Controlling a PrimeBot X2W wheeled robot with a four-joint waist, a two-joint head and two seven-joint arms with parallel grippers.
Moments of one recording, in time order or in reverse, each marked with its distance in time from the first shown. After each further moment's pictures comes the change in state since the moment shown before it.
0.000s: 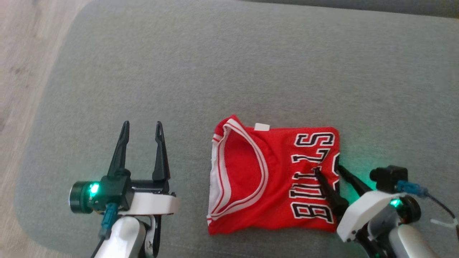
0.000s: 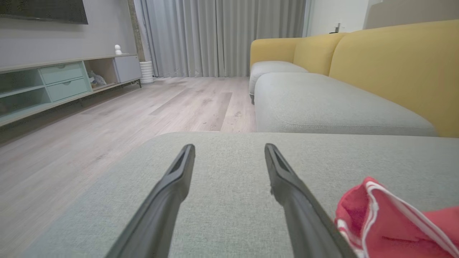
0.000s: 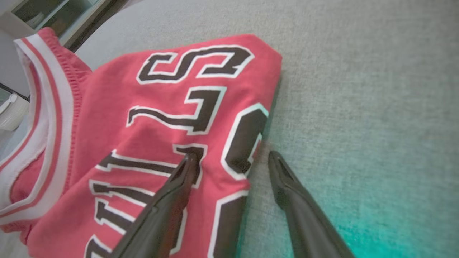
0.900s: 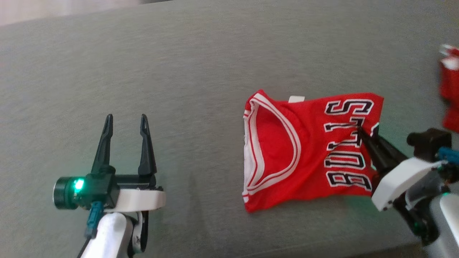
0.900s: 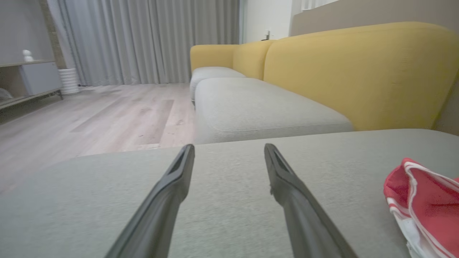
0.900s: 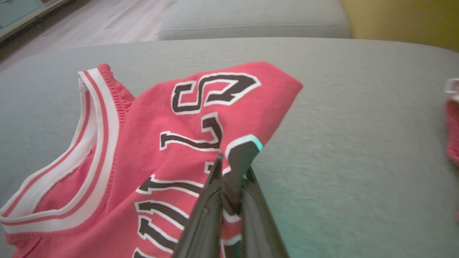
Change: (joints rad) left arm 0.005 -0.015 0.103 -0.015 0.071 -0.062 -0.007; right arm -0.094 -0.195 -0.024 -0.139 -0.010 0.000 0.024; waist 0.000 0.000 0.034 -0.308
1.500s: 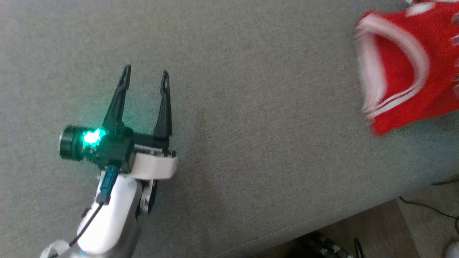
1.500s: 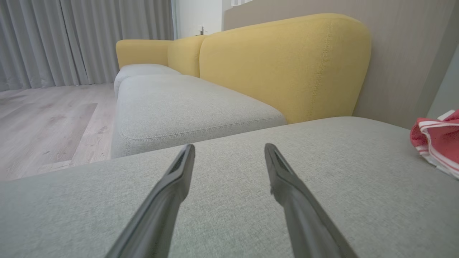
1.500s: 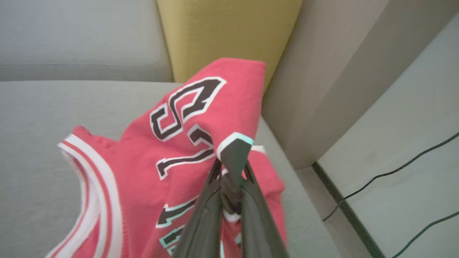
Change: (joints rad) left arm -0.185 0.003 -0.072 -0.001 0.075 -0.034 0.028; right arm -0.334 -0.215 -0.197 0.301 0.032 0.000 -0.128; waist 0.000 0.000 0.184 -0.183
